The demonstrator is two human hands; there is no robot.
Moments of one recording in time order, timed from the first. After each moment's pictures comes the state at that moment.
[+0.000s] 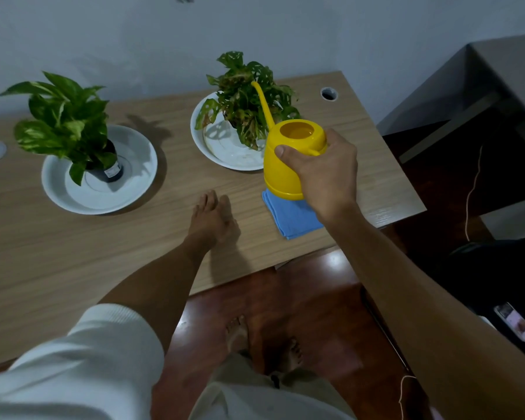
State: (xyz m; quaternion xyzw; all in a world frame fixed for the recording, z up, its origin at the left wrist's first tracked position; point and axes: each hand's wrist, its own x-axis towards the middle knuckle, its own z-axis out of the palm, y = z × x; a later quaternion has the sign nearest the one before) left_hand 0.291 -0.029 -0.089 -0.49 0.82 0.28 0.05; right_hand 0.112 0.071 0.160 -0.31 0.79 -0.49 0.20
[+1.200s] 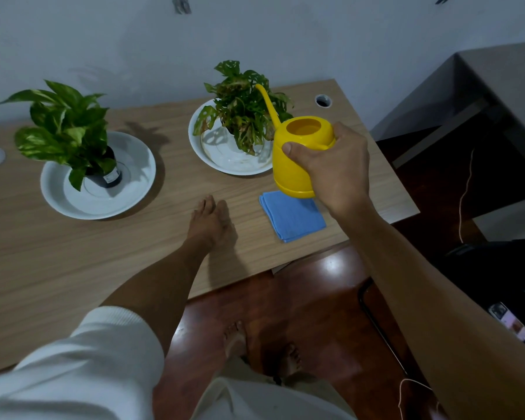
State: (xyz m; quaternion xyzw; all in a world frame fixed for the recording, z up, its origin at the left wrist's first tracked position) left_hand 0.289 -0.030 -0.086 -0.50 0.81 0.30 0.05; right_hand 0.100 0.078 0.184 -0.35 0.81 -0.45 0.17
